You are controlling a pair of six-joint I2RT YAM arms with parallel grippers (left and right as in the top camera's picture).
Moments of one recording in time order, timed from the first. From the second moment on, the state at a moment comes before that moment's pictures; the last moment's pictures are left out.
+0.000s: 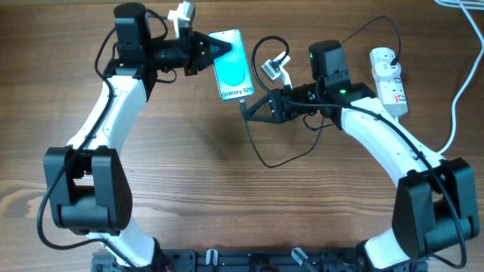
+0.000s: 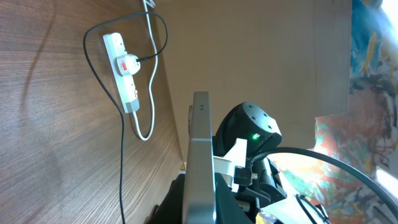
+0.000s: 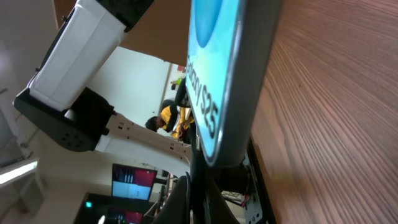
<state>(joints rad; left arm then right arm) -0.06 1.84 1.35 0.03 1.34 -0.93 0.32 1.71 1.15 -0.26 -1.45 0.44</state>
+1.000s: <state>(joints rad) -0.06 1.84 1.35 0.03 1.34 -0.94 0.32 1.71 1.15 -0.25 -1.44 0.49</state>
